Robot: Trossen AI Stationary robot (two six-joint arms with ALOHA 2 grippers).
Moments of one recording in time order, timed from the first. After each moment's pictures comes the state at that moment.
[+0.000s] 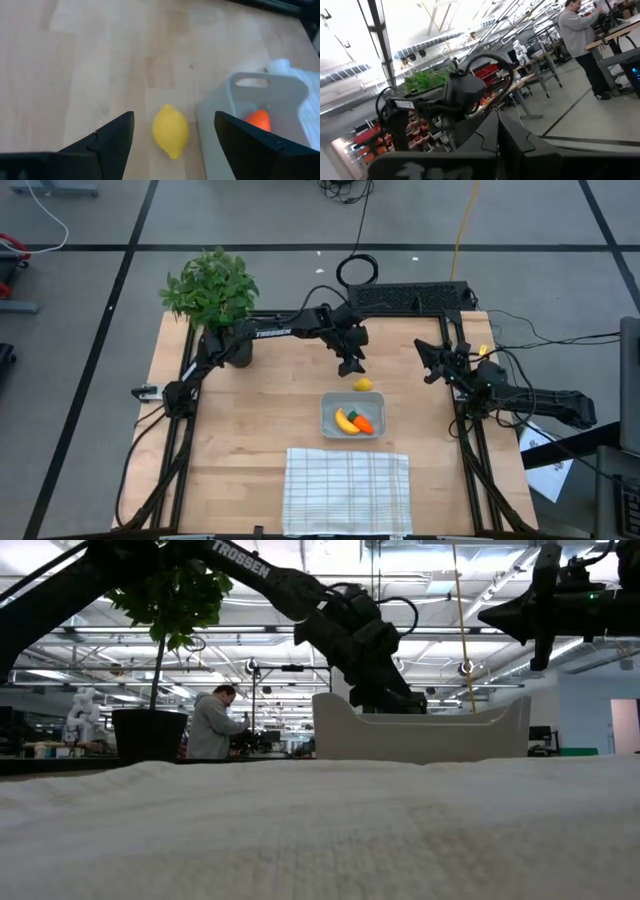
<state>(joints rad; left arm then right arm) 0.36 2.27 1.95 -0.56 0.55 0.15 -0.21 0.22 0.02 0.50 0.41 0.43</state>
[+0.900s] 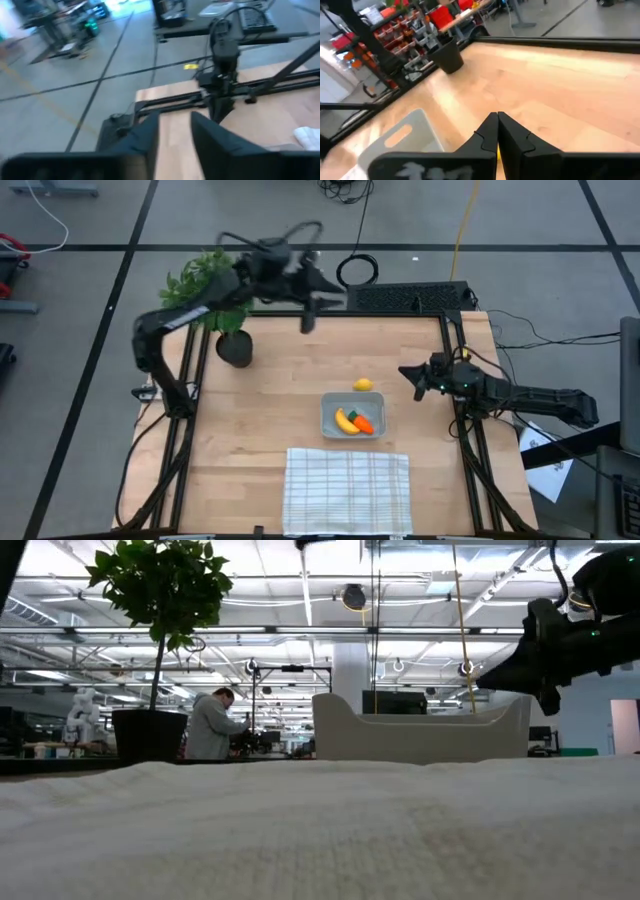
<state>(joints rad) 0.42 1.71 1.96 -0.57 0.34 0.38 -0.22 0.25 0.04 -0.02 0.20 0.56</state>
